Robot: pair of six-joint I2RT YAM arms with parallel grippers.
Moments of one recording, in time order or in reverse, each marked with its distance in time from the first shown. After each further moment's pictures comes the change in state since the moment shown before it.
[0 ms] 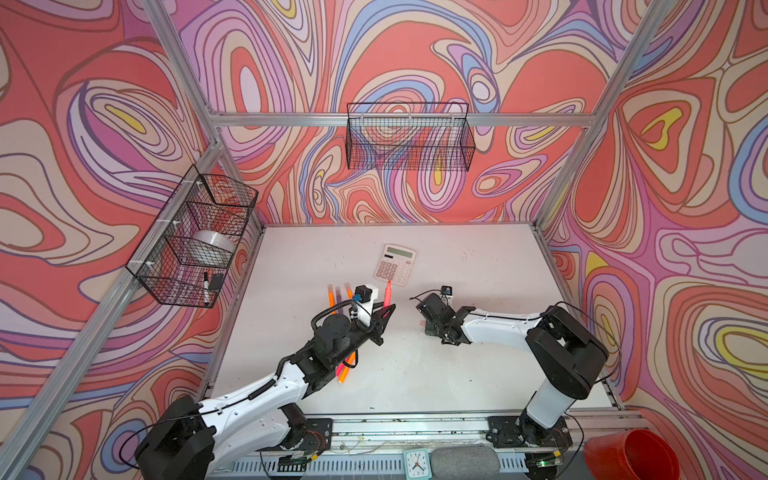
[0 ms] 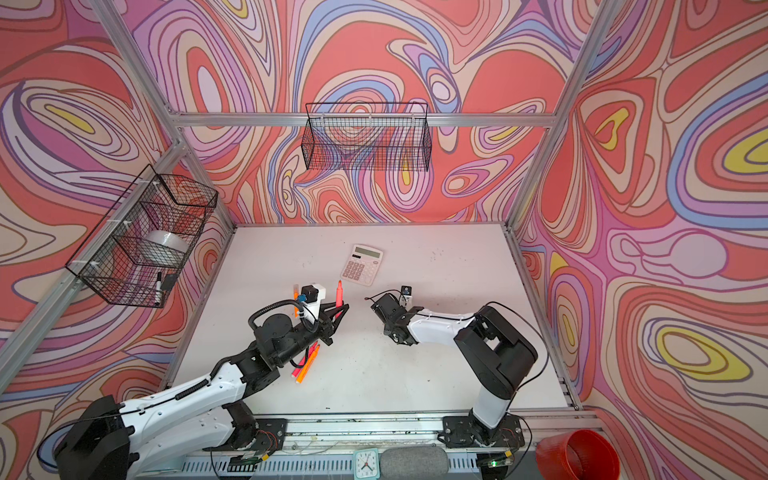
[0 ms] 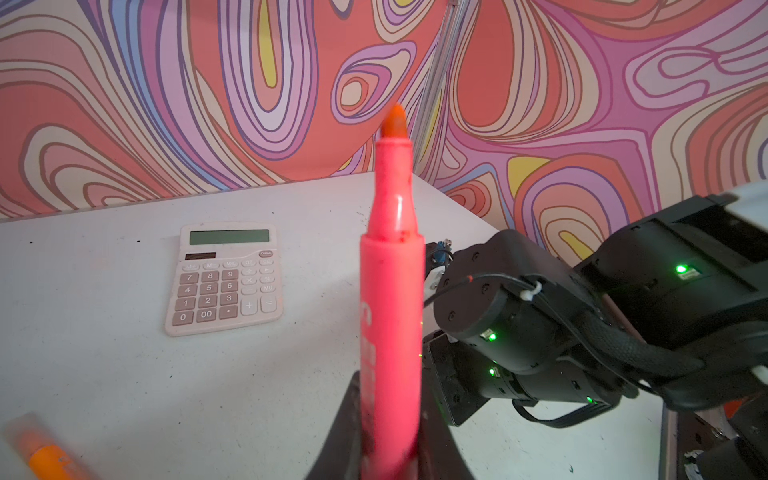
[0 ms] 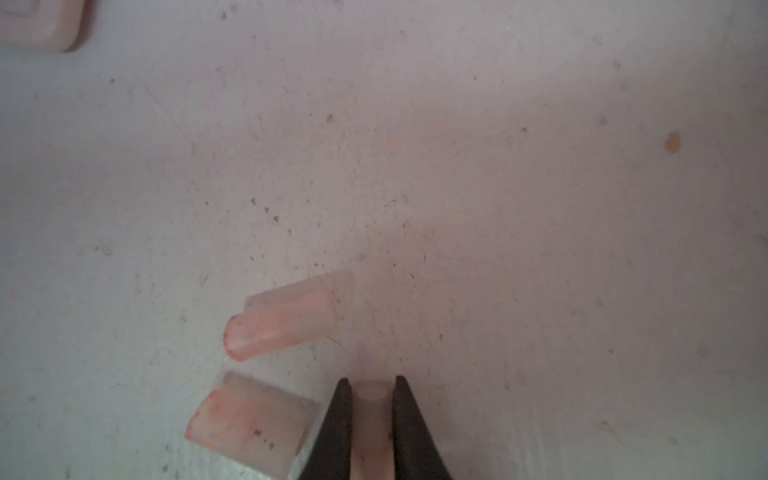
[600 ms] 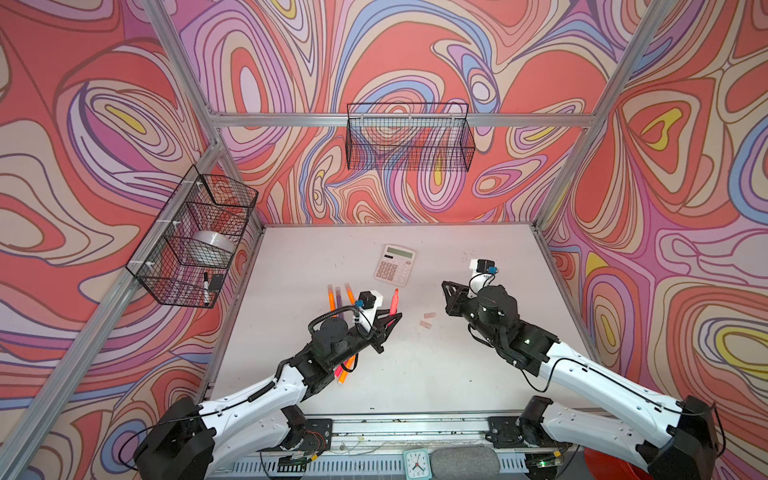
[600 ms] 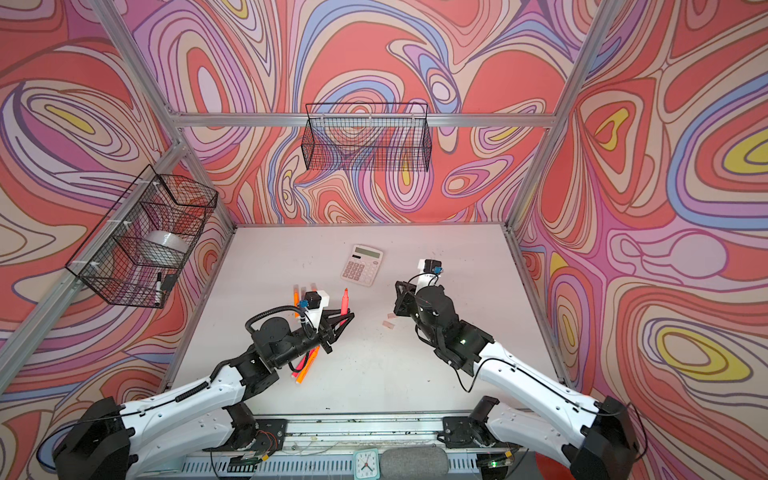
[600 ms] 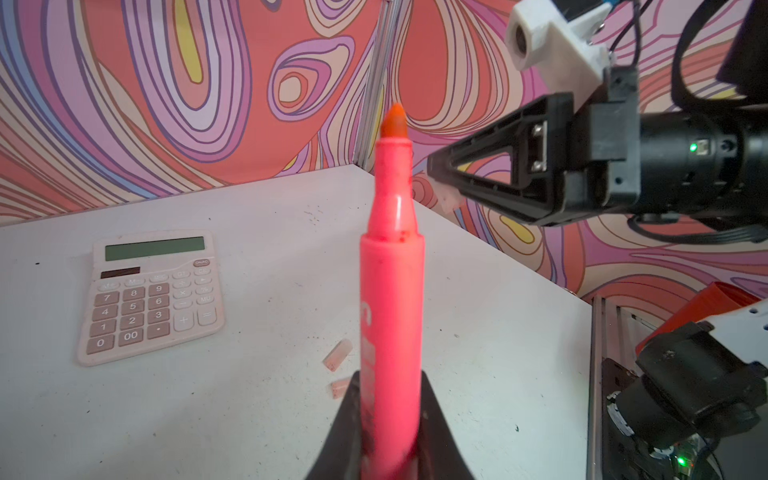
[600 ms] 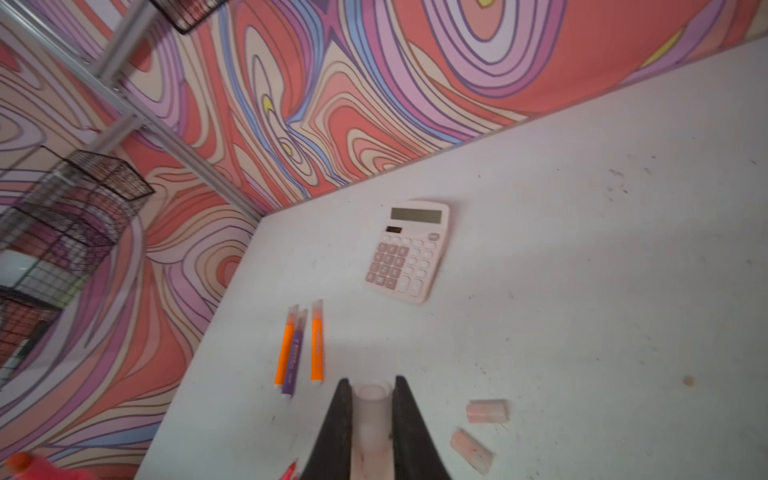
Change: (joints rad) left arm 0.000 -0.010 -0.022 0.039 0.185 0.007; right arm 0.006 -0.723 -0.140 0.326 -0.116 -0.167
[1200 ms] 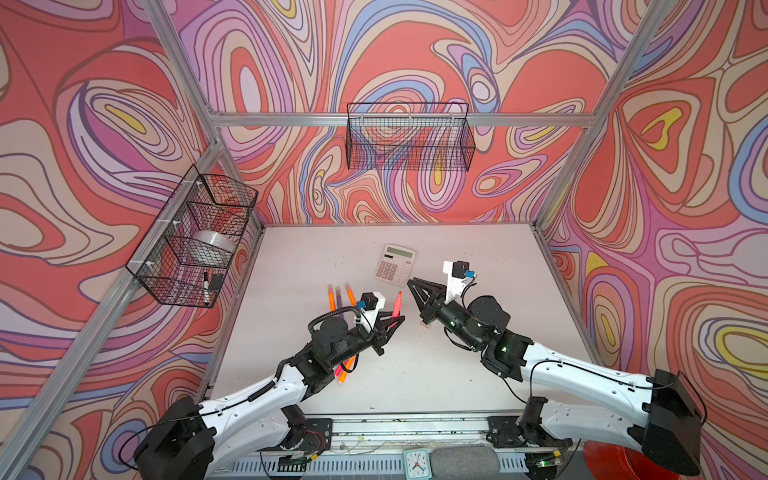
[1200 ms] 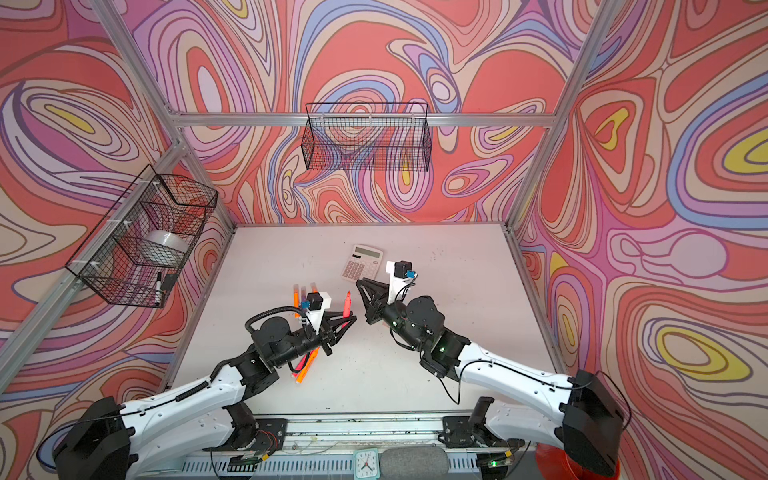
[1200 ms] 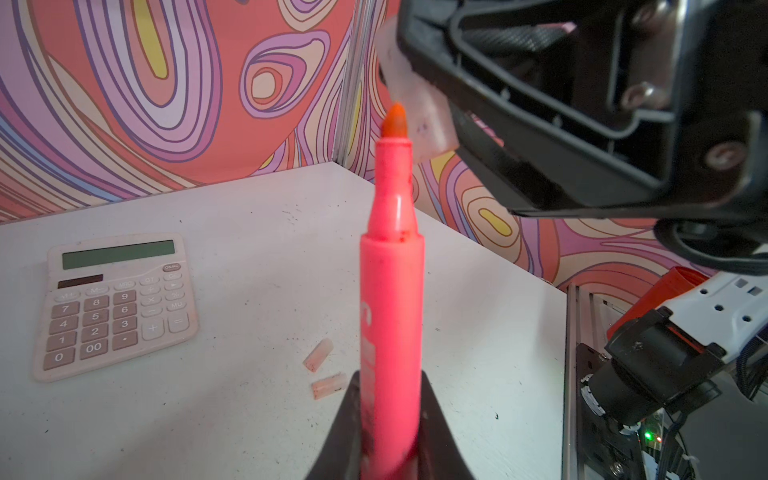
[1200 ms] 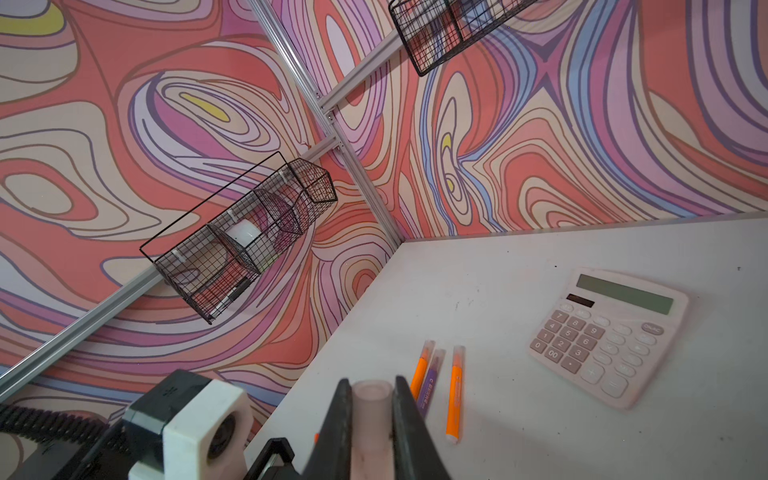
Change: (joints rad) left arm 0.000 0.001 0.002 0.004 0.049 0.000; right arm 0.171 0.140 -0.039 0.502 -0.116 -0.124
